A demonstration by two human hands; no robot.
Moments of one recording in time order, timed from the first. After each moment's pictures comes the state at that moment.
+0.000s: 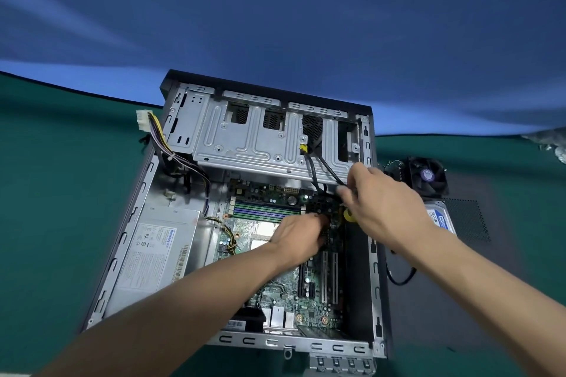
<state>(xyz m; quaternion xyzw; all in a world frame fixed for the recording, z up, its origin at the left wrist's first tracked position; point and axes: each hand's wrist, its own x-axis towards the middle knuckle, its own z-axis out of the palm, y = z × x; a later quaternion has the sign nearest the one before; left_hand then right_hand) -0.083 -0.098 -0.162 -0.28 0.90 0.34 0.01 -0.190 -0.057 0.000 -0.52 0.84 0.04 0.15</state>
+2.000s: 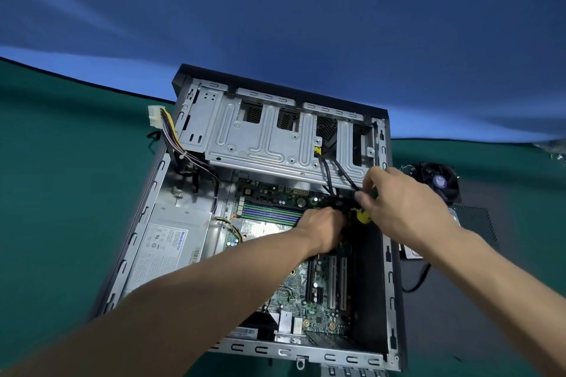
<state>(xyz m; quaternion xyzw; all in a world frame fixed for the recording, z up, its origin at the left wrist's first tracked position) -0.116 -0.117 -0.151 -0.24 0.91 0.32 0.13 -0.194 -0.068 0.003 -0.50 0.85 0.07 0.17</state>
